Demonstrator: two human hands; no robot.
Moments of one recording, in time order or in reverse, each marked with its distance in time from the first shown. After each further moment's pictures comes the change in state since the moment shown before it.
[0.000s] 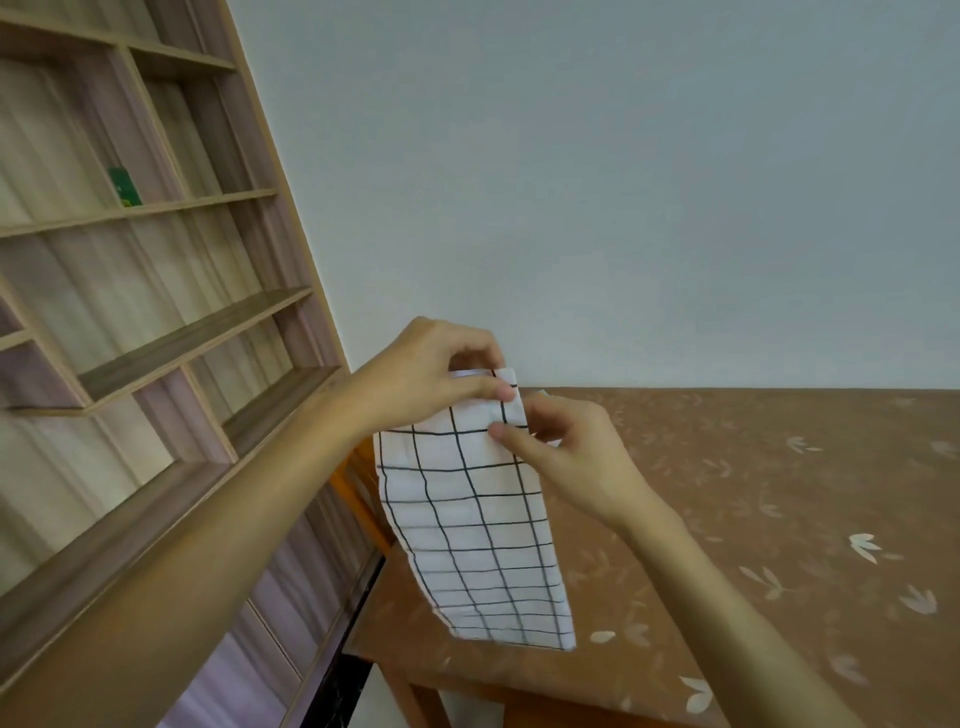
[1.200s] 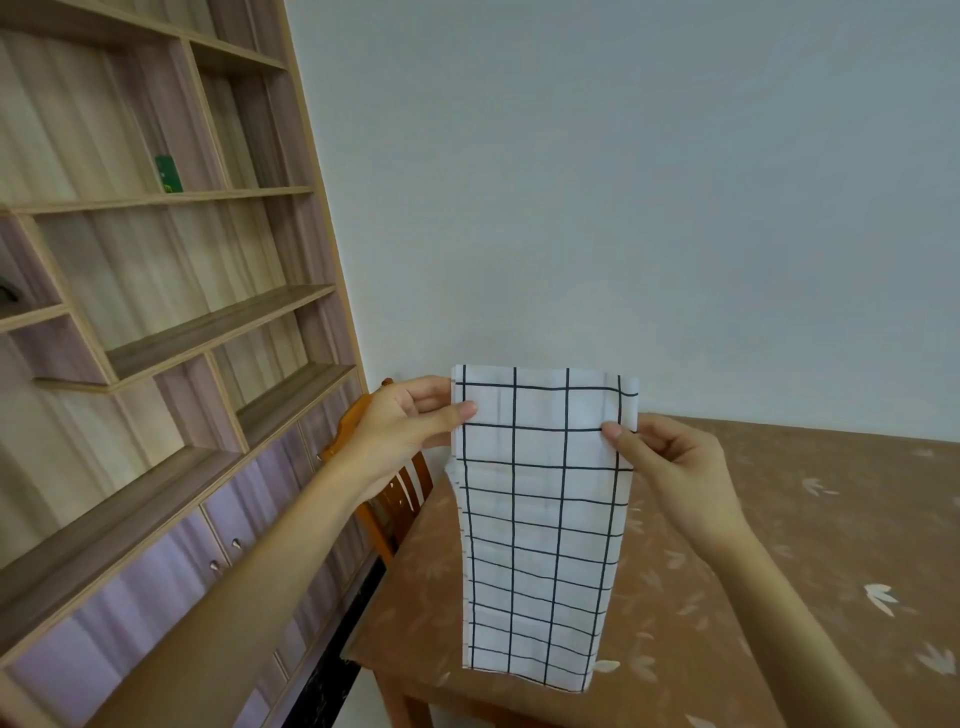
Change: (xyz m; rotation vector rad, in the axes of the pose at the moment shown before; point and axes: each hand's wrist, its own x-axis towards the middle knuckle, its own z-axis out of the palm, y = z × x) left_hand -0.051 -0.068 0.023 -0.893 0.272 -0.277; right_hand -0.011 0.011 -0.031 0.211 0.227 0.098
